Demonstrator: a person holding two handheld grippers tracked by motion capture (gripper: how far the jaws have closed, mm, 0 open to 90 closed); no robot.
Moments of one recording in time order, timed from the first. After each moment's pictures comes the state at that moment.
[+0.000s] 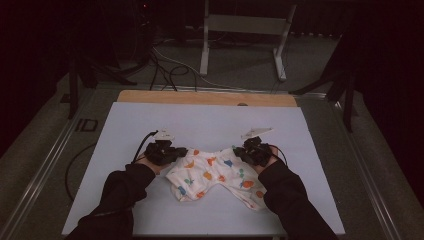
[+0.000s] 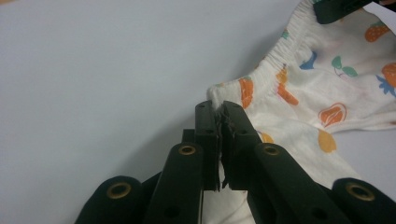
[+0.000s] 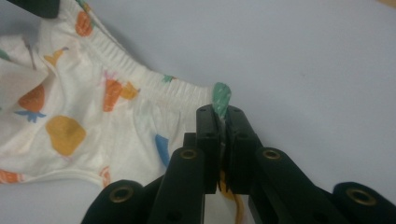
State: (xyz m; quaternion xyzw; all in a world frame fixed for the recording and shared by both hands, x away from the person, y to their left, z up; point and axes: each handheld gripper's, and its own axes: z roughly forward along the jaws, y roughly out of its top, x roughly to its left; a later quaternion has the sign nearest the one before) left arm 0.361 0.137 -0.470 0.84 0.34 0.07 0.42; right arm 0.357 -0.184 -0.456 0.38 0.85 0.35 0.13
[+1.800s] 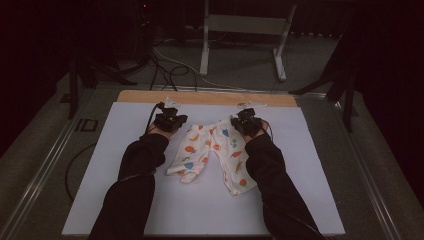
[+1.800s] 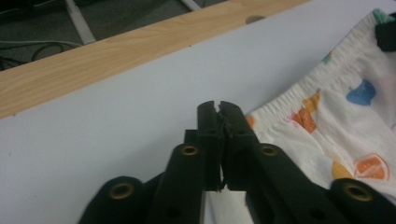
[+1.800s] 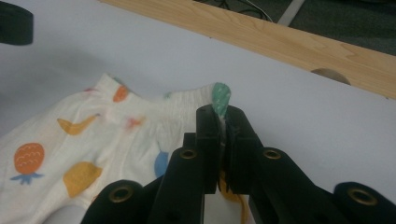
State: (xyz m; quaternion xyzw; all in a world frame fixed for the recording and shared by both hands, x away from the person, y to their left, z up) left arm 0.459 0.123 -0.467 0.79 0.43 0.17 0.40; right arm 0.454 -0.169 -0.464 0.45 0.78 0.38 0.20
